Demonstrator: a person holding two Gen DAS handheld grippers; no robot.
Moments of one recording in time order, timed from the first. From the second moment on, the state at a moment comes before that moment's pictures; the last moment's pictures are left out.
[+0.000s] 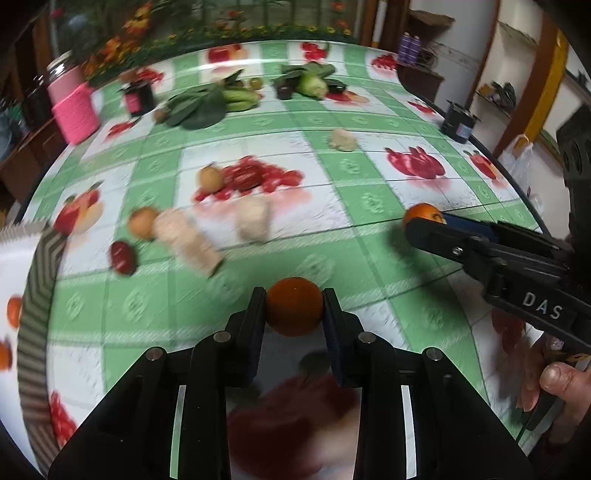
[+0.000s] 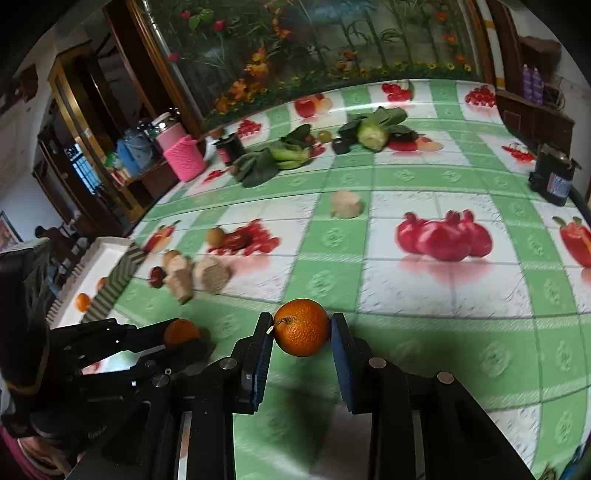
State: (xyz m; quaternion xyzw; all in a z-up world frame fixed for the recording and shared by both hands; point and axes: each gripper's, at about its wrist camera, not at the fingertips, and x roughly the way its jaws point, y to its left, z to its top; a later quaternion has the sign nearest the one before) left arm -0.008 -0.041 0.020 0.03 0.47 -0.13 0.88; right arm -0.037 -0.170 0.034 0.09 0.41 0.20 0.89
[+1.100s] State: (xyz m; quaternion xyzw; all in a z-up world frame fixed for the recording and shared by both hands) left arm -0.101 0.164 0.060 -0.01 0.40 0.10 0.91; right arm -0.081 0.038 0.053 0.02 0.42 0.37 0.83
